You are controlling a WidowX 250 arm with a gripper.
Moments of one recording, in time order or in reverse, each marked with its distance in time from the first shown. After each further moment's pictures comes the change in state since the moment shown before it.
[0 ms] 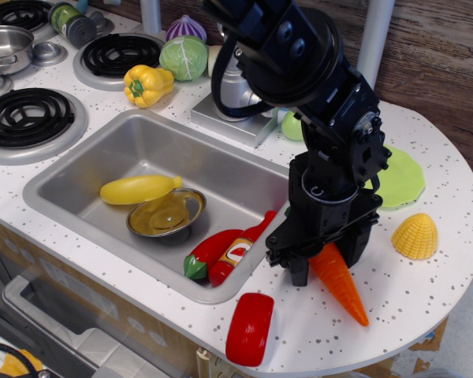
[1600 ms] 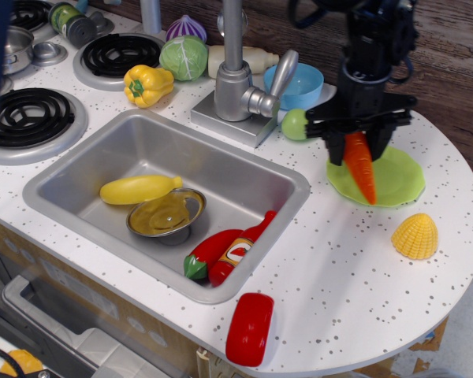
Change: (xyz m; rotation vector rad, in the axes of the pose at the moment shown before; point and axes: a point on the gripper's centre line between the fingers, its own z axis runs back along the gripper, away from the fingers) arm 0.090 -0.102 0.013 -0.048 -0.081 -0.320
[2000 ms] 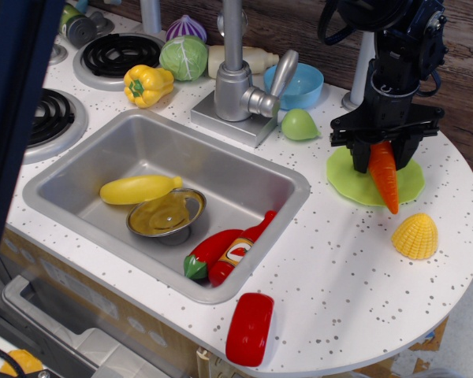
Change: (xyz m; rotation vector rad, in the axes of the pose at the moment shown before) arm -0.003 -0.021 -0.010 -0.056 -0.018 -0.067
